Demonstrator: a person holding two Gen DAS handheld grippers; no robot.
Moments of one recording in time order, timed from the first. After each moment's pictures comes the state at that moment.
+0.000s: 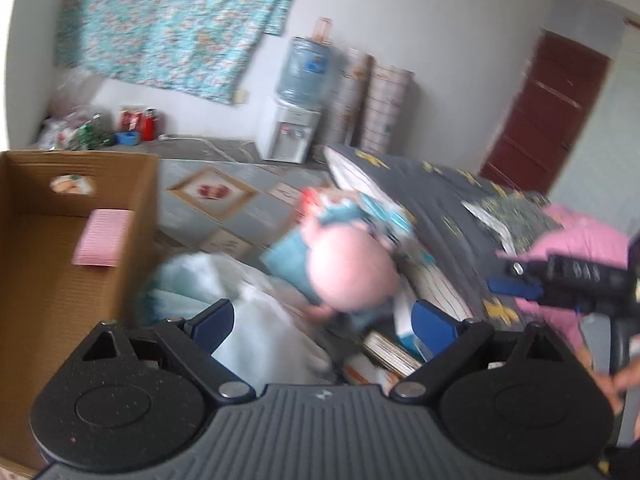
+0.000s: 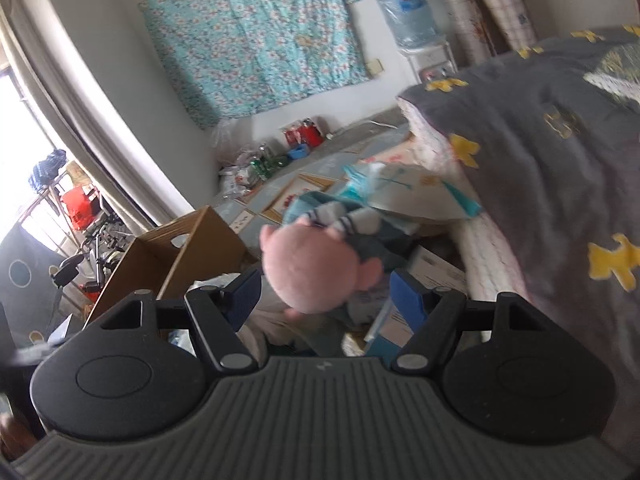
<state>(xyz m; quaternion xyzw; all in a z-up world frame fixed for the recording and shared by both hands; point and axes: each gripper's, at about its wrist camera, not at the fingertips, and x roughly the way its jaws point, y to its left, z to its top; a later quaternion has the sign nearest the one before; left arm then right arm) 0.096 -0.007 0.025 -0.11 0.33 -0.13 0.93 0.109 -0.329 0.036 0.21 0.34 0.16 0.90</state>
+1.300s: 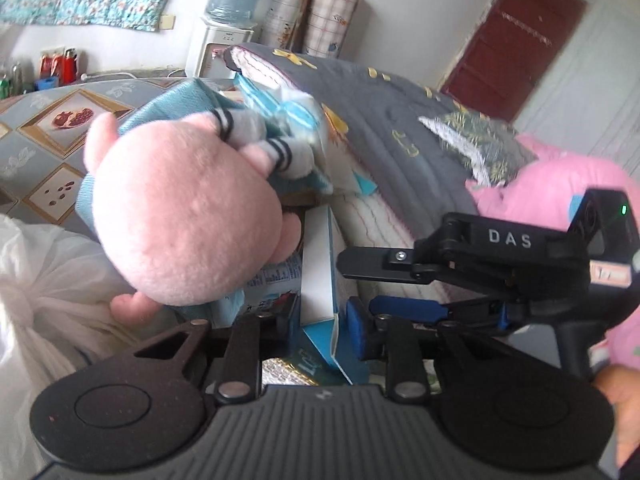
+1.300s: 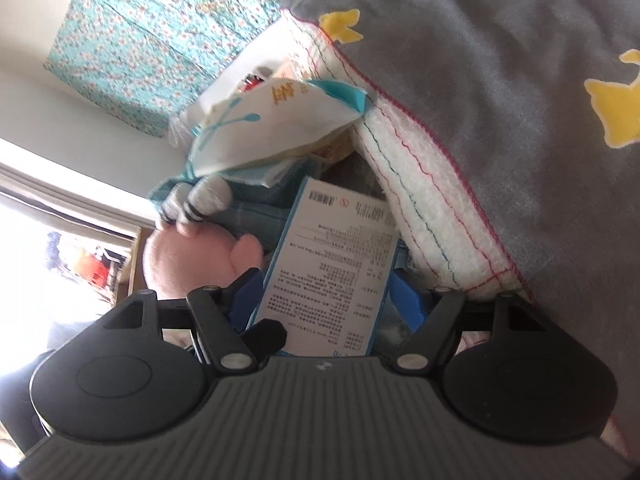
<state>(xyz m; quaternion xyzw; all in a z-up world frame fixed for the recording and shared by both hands) 0.199 -0.122 -0.060 -0.11 0.42 -0.21 0.87 0.212 -0.356 -0.090 0.39 0.43 0.14 0.80</state>
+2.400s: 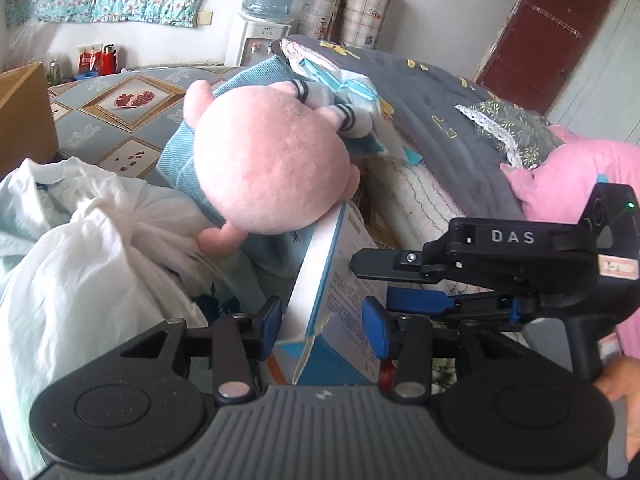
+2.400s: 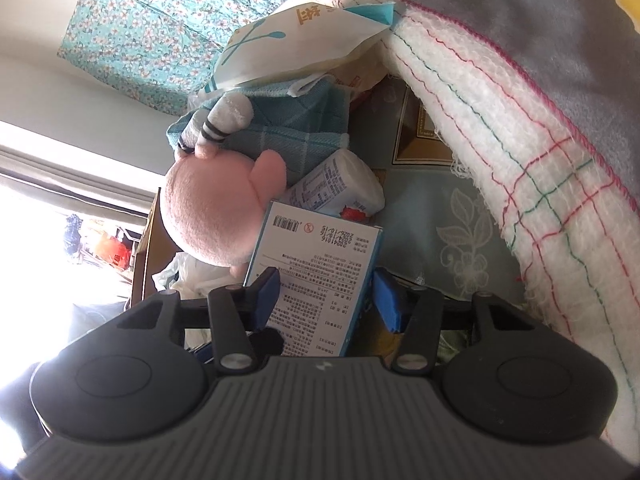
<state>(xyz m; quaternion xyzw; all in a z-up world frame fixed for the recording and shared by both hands) 0.167 -0.098 -0.065 -0.08 0.44 -0.16 0.88 0.189 -0.331 -0.112 0.40 0.45 0.18 0.78</state>
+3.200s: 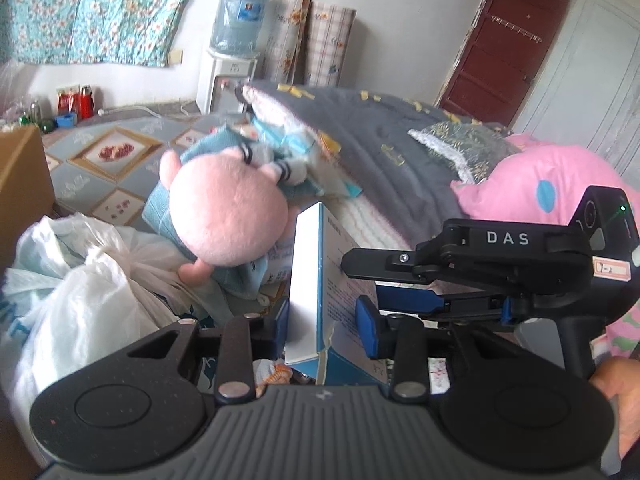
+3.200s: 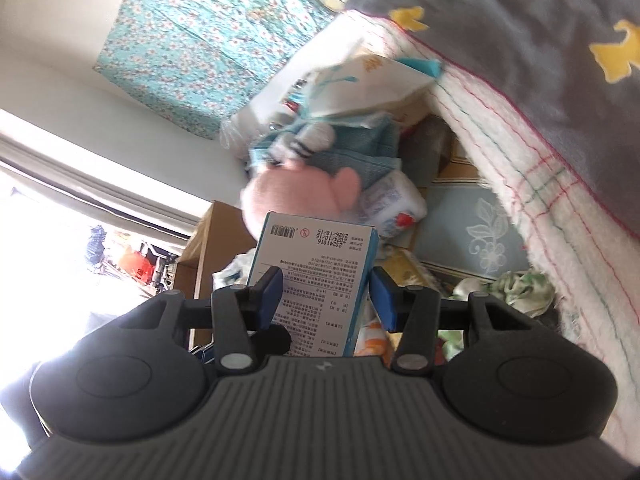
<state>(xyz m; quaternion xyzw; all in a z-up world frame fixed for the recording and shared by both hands) 0.121 -0.101 -0.007 -0.07 0.39 -0.20 0.90 0.128 -0.341 -0.044 0.40 0.38 0.20 0.81</state>
